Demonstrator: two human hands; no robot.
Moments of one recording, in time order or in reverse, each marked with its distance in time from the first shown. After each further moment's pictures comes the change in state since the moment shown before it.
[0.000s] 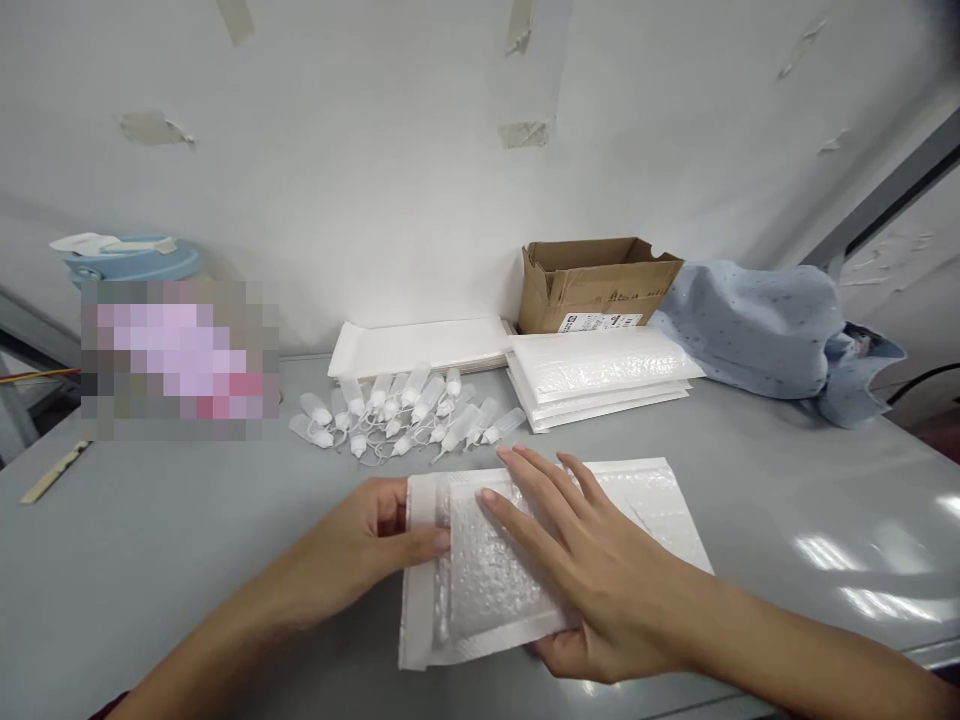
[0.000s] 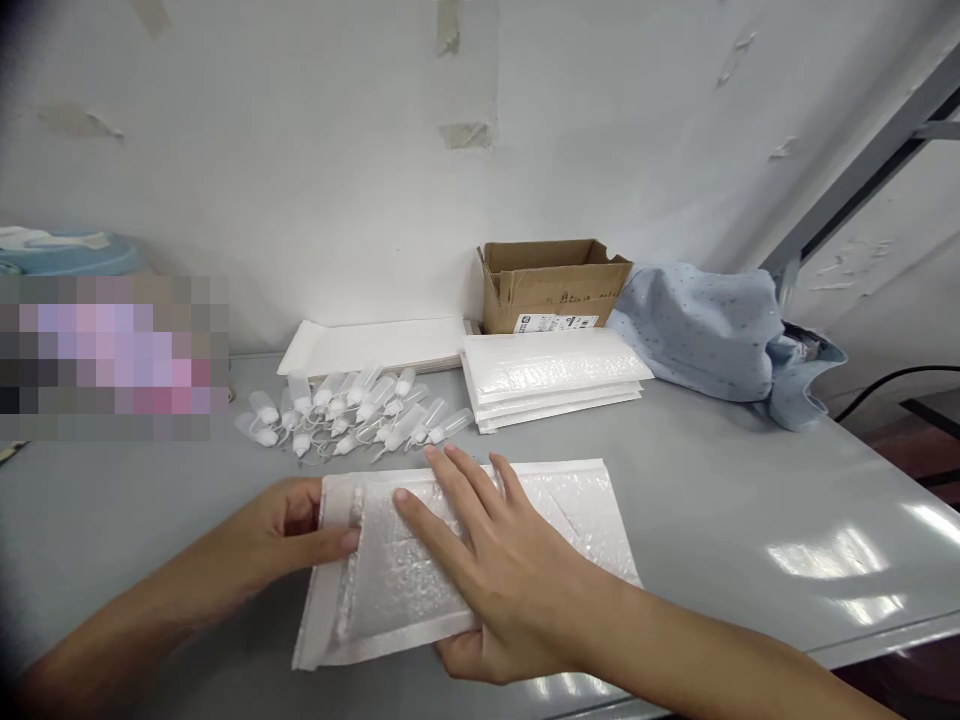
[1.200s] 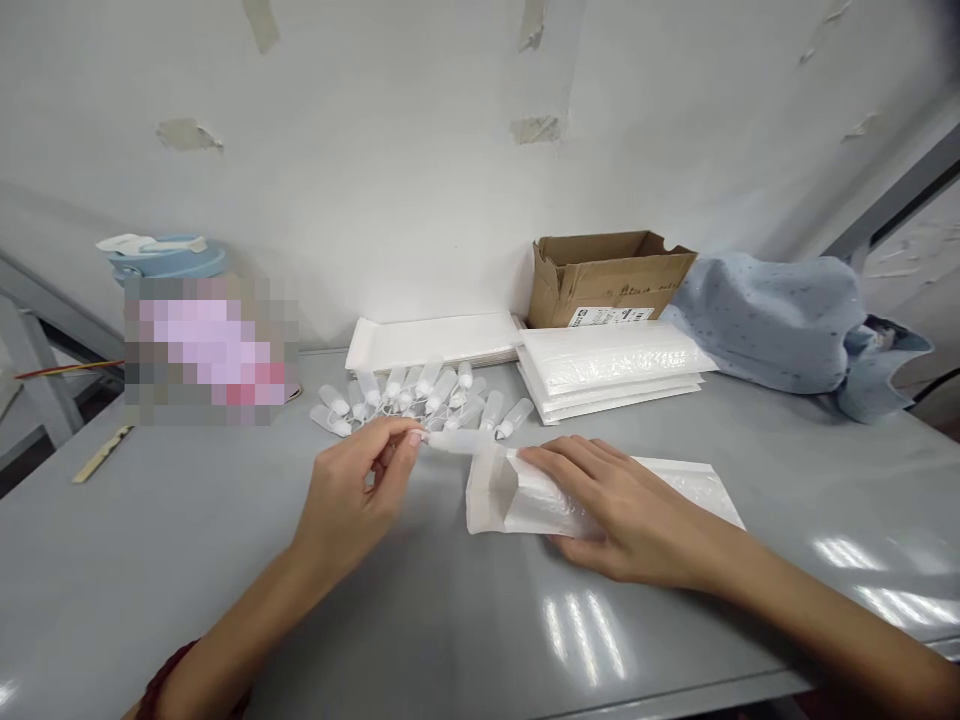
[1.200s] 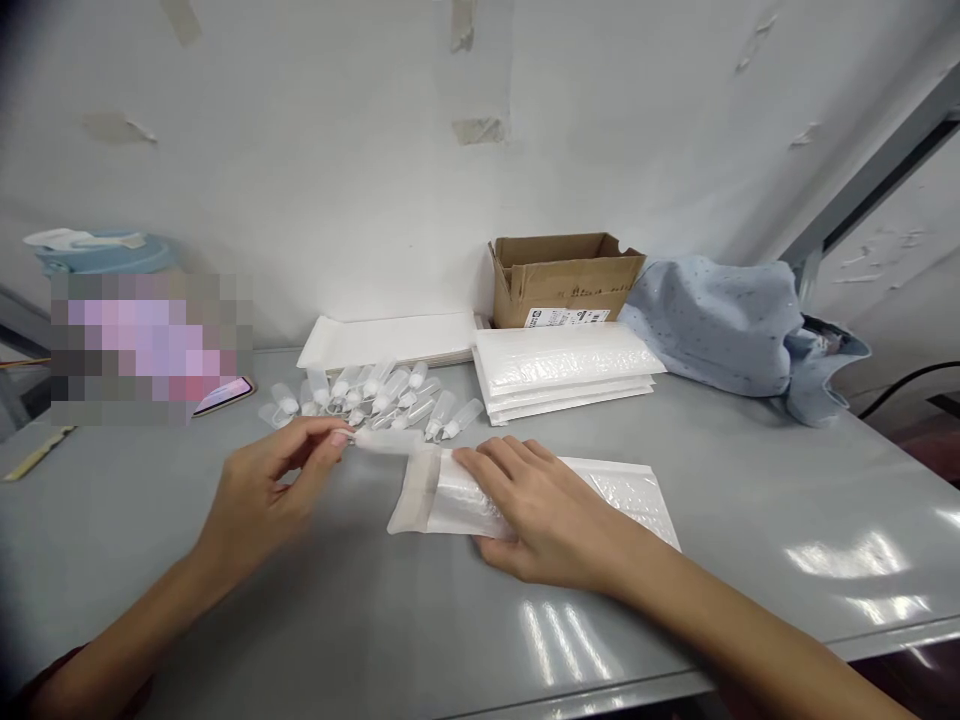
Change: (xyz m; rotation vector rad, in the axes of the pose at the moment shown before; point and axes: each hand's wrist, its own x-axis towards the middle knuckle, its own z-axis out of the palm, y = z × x) left_hand 0.003 -0.003 -0.004 0.895 0.877 0.574; right_hand 0.001 0.025 -0.010 0.204 -0.086 0.192
